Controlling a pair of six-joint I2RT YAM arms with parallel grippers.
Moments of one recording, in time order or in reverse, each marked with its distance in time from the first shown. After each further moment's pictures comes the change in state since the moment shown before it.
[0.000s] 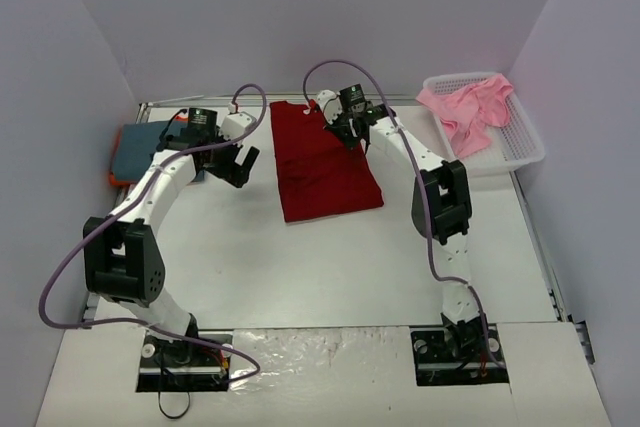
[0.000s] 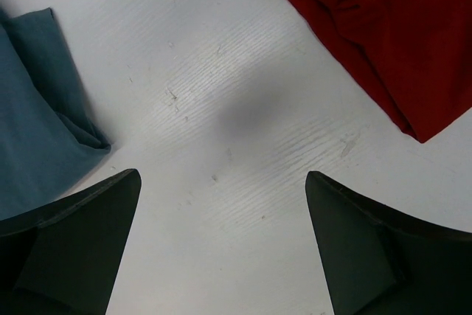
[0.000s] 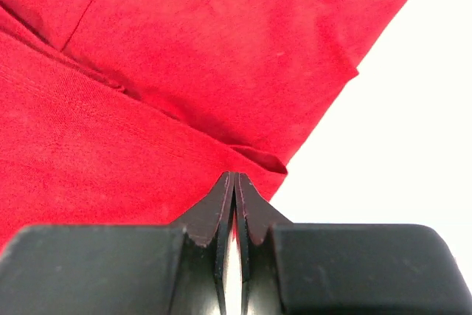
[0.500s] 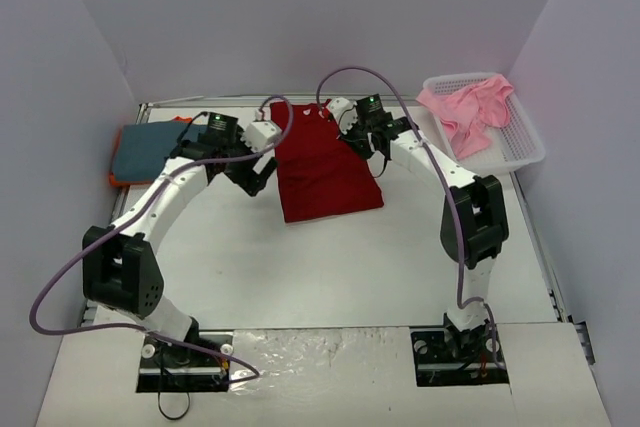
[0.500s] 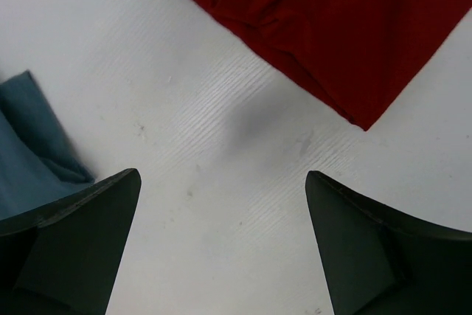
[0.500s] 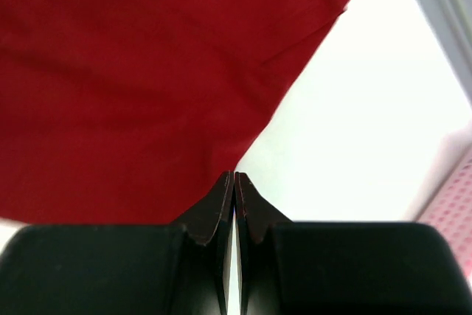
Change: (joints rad) left arm -0.090 -0.072 -0.023 -0.011 0.026 0.060; right arm -0.005 -0.313 -0.355 0.127 0.037 0.001
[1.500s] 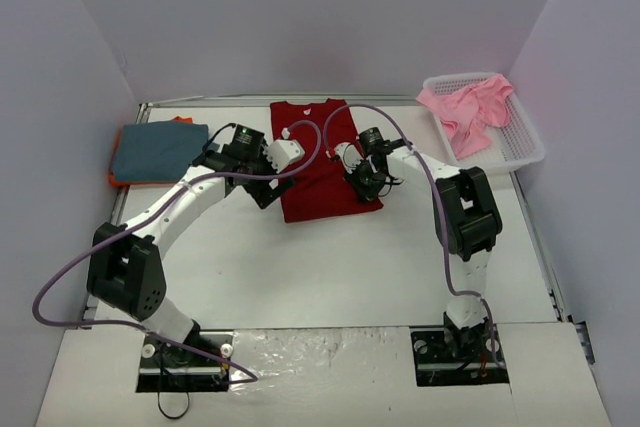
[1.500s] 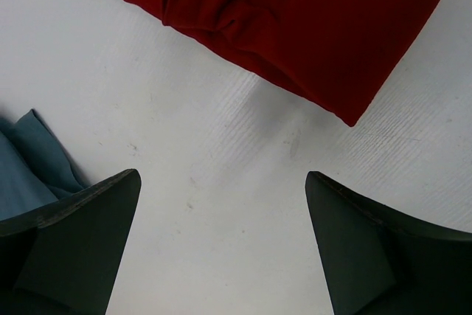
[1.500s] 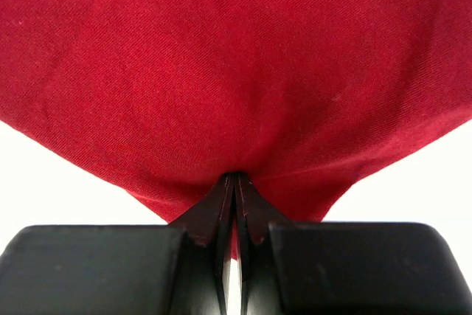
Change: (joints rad) left arm -0.177 0.000 -0.065 0.040 -0.144 0.117; right arm -0.029 0.045 -0.247 -0.115 -0.226 0.028
